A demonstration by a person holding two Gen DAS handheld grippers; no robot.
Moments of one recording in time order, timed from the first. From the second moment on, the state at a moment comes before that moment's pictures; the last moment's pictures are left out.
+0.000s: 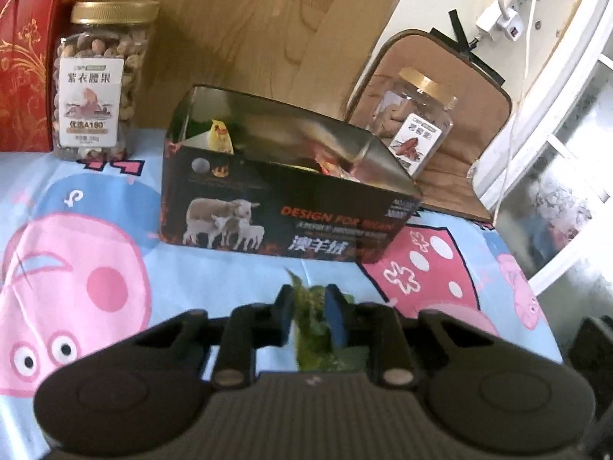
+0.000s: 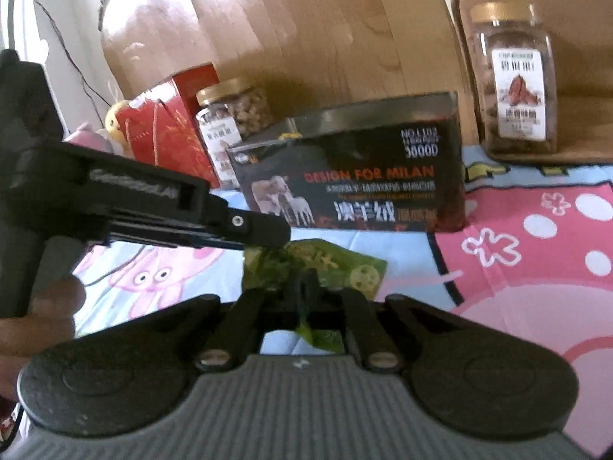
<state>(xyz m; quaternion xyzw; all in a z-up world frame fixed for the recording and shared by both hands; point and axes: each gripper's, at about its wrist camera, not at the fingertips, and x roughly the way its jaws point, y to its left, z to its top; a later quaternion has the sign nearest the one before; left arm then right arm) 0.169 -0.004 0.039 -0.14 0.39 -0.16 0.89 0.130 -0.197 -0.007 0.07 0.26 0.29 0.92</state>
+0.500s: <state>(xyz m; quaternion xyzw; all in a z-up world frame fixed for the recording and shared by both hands) 0.172 -0.017 0.039 -0.14 0.40 -0.19 0.89 0.120 -0.166 -0.013 -0.07 0.27 0.24 0.93</state>
